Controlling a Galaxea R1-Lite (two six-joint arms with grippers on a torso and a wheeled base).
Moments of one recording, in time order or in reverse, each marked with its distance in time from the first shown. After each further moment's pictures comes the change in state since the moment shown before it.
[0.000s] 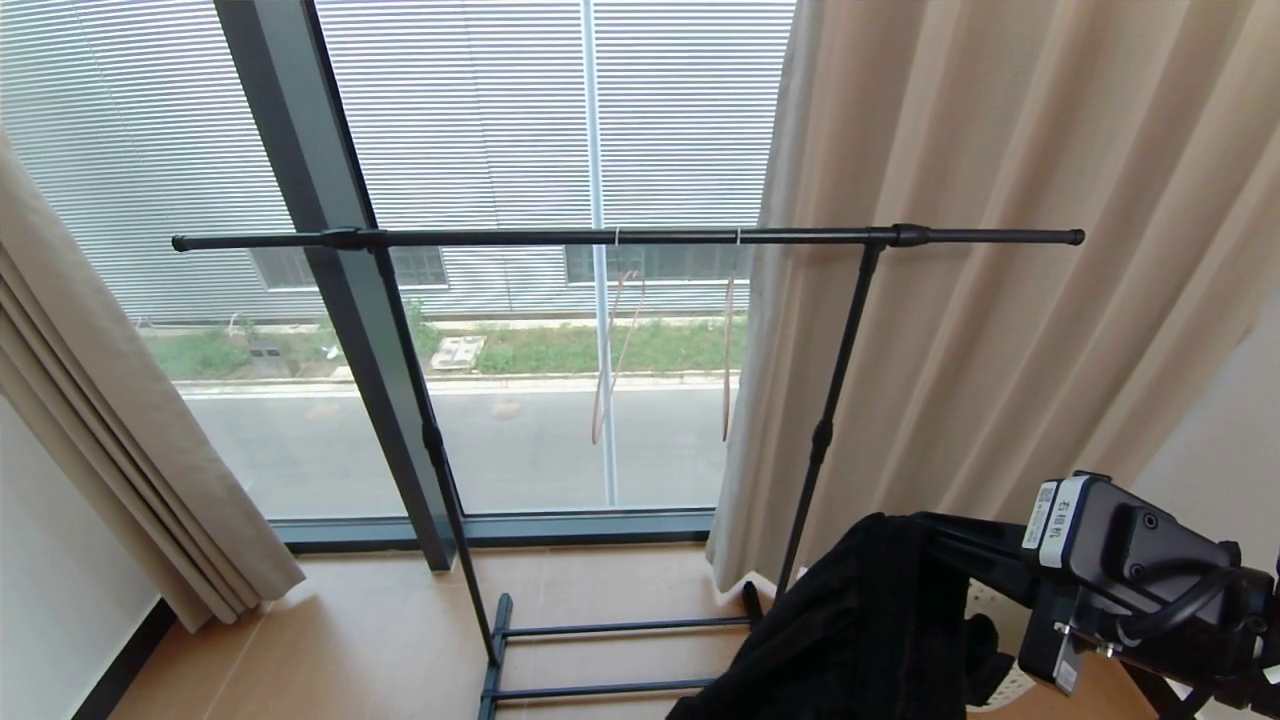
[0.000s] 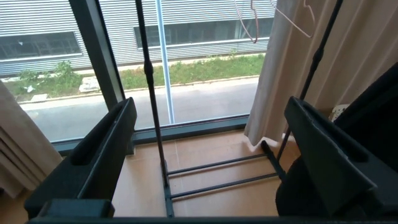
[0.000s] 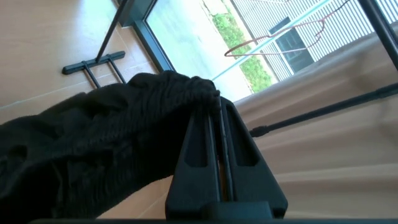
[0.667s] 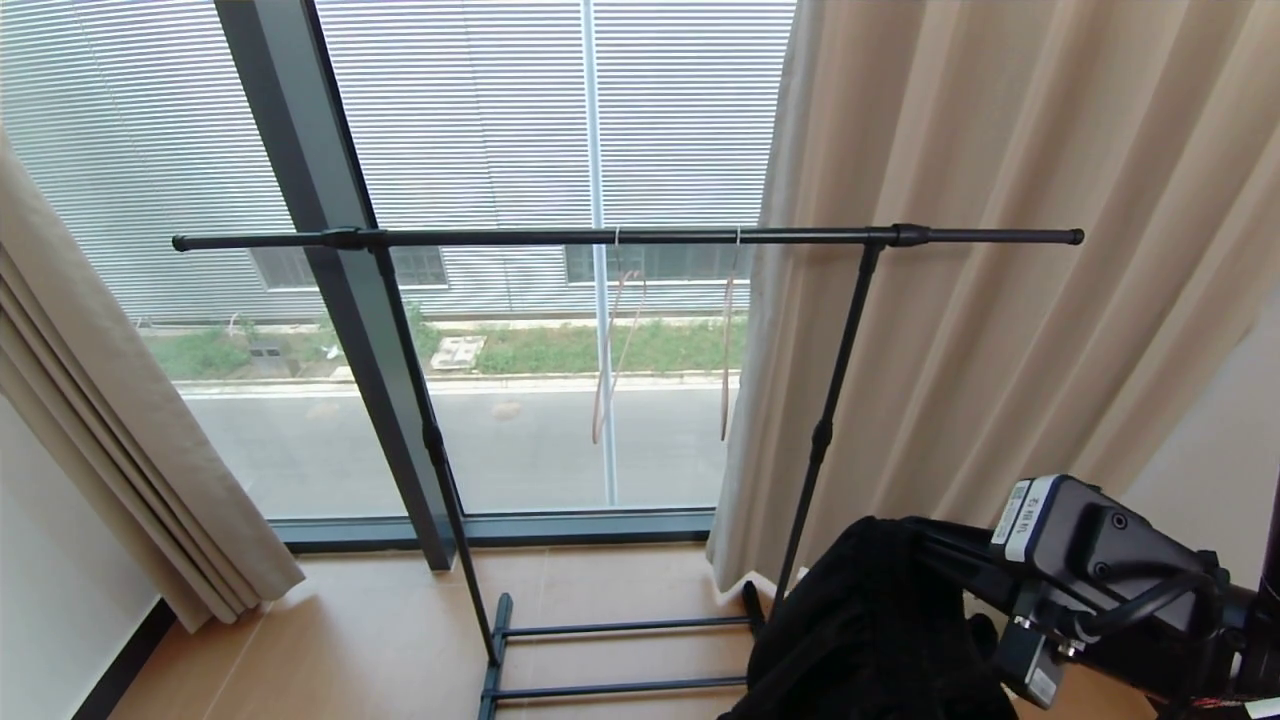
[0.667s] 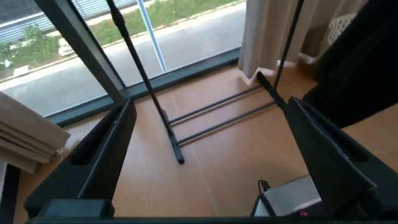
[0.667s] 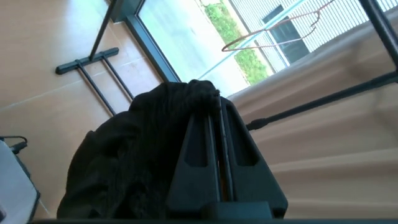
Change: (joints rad) left arm -0.056 0.340 -0.007 0.002 -0.076 0.199; right arm 0.123 0.020 -0.009 -0.002 -0.182 0.111
